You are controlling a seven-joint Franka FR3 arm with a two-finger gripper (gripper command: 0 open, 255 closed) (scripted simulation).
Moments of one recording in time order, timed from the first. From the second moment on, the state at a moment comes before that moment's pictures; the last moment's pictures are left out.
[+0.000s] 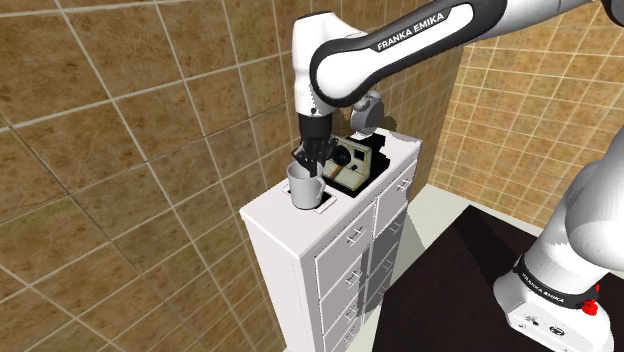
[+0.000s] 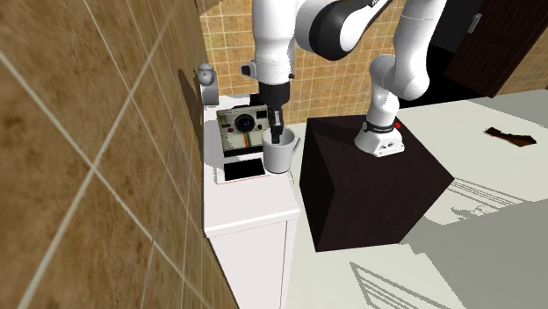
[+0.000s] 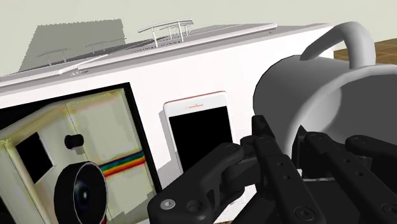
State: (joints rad) arm 0.13 0.00 0.35 -2.02 0.07 2.04 0.43
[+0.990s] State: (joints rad) arm 0.13 -0.04 0.34 -1.86 0.08 1.85 0.44
